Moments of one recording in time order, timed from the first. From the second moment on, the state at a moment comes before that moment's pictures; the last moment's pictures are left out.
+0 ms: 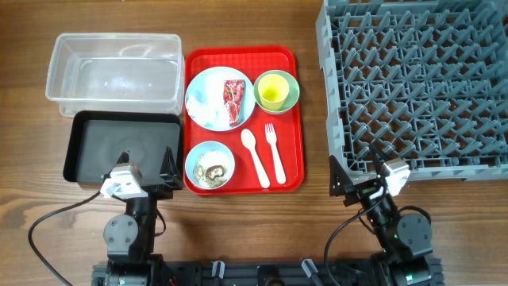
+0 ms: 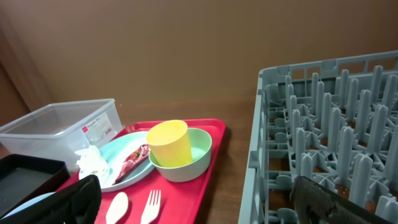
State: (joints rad) left arm -0.04 0.01 0.01 -0.06 -0.06 -0.25; right arm 0.25 0.01 0.01 0.00 -0.10 0.22
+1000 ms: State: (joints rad) left arm -0.04 0.02 0.01 -0.03 -0.08 -0.25; right arm 0.25 0.01 0.01 0.00 -0.10 0.22
